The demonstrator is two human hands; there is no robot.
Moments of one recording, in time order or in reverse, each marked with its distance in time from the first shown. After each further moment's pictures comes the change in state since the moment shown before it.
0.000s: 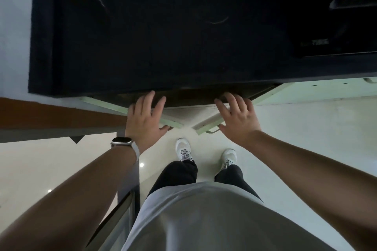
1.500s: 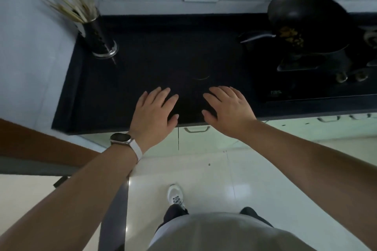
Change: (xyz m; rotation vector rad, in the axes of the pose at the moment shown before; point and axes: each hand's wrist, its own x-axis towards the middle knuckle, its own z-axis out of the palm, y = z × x) left_hand 0.047 0.029 -0.154 -0.067 0.284 0.131; right_hand 0.013 0.016 -0.167 0.053 0.375 -0.072
